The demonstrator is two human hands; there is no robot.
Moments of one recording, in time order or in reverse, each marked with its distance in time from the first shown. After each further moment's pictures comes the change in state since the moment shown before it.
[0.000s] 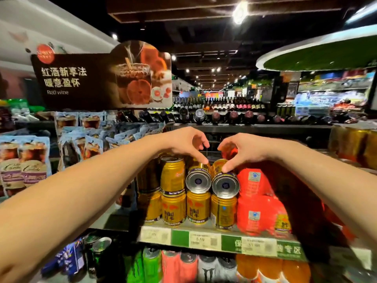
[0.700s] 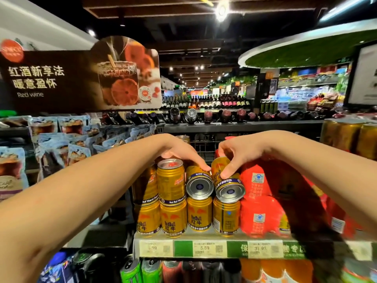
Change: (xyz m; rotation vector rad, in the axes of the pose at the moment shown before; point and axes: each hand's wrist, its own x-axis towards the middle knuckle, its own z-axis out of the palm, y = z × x) left_hand 0.035 -0.016 0.009 -0.167 -0.623 -0.367; right_hand 0.009 -0.015 -0.001 0.142 -0.214 0.217
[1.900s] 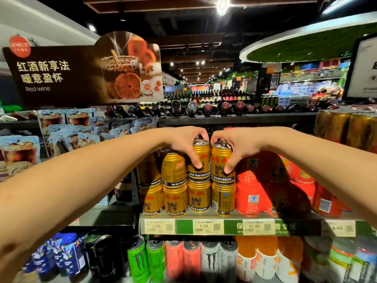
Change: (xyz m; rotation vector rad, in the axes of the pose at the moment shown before) left_hand -0.041 0.005 0.023 0.325 0.446 0.353; right_hand -0.028 -0.017 0.013 -0.244 0.132 -0.171
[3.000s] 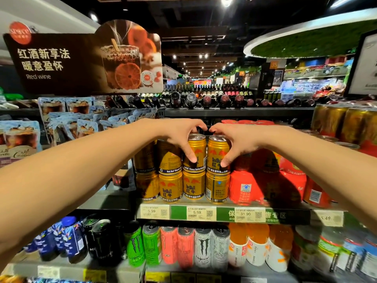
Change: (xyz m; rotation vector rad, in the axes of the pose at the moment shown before) left_hand -0.017 0.016 0.007 0.108 0.009 -0.069; right_hand -0.018 0.000 0.014 -0.003 0.025 0.054
